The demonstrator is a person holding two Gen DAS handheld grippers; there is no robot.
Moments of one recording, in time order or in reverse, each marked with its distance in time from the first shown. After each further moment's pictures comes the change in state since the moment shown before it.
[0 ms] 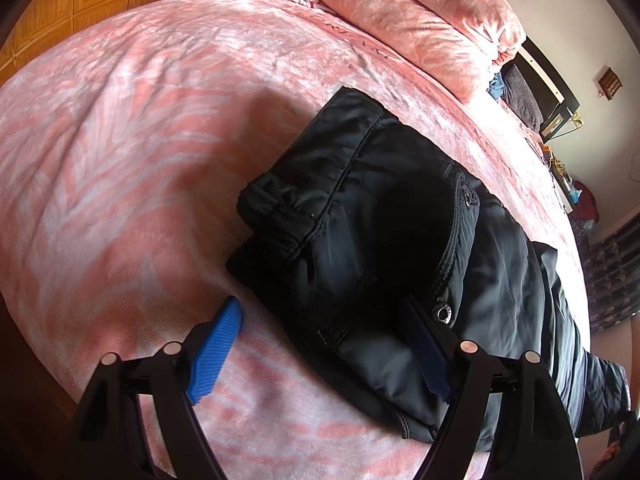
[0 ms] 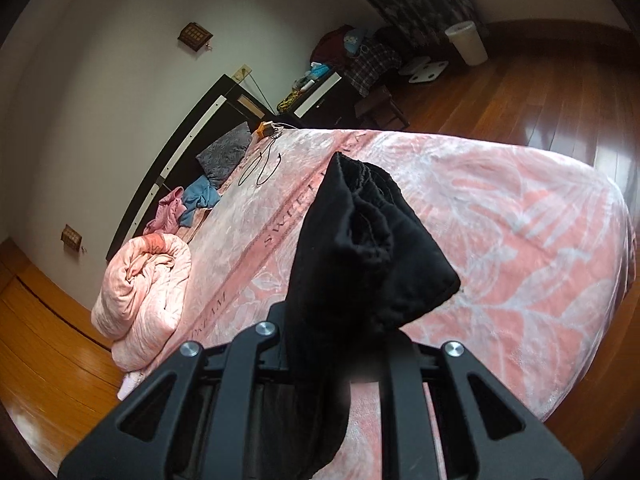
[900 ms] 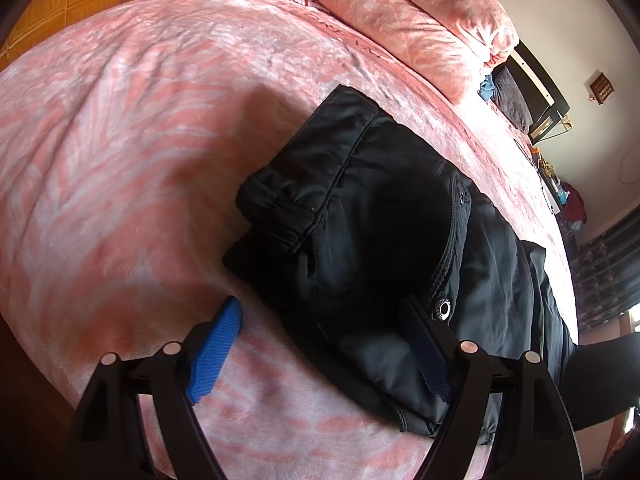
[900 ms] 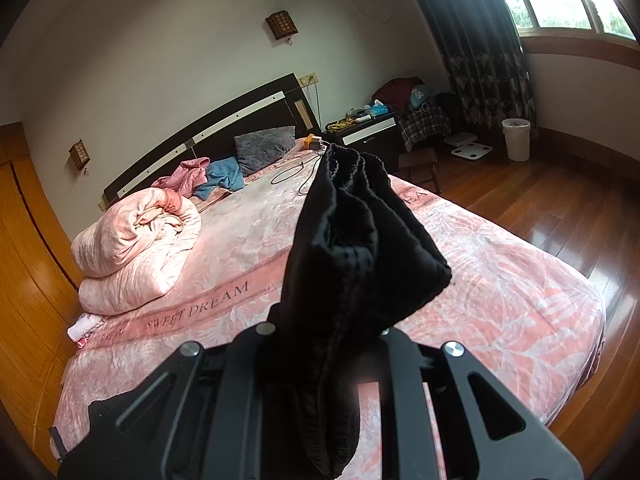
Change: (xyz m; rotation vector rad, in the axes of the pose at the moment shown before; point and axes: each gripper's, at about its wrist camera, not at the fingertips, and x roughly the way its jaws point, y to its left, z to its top) left arm -0.001 0.004 -0.002 -0.008 0.007 -0.049; right arm -0.034 0.143 -0.029 -0.355 -0.095 -0.042
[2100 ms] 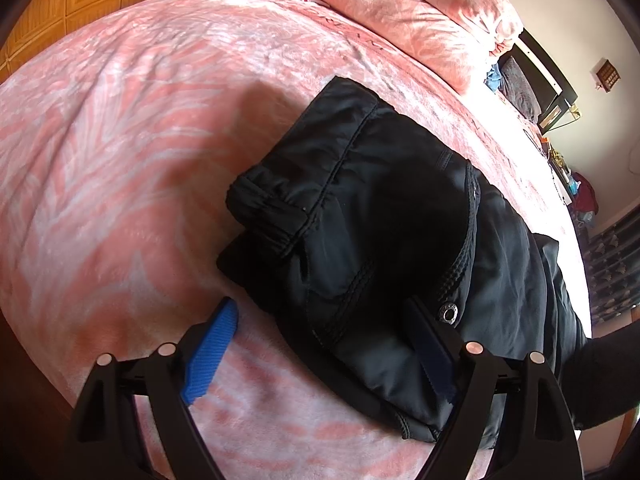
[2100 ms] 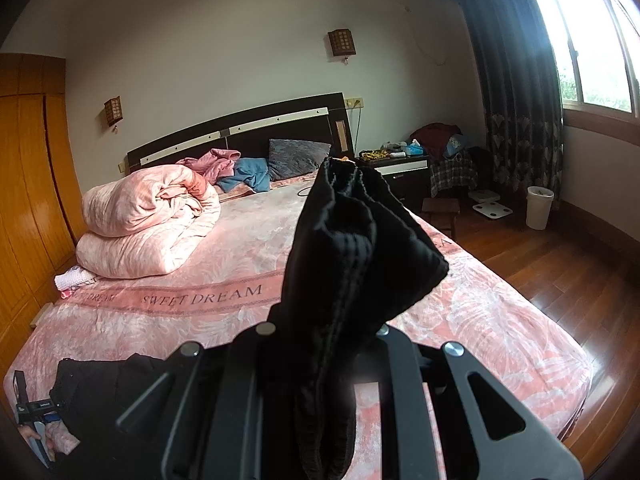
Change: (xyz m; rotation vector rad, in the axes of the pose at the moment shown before) left arm 0.009 -0.007 0.004 0.028 0.017 0.050; right arm -0.004 0.060 -0.006 -0.249 -0.076 0.031
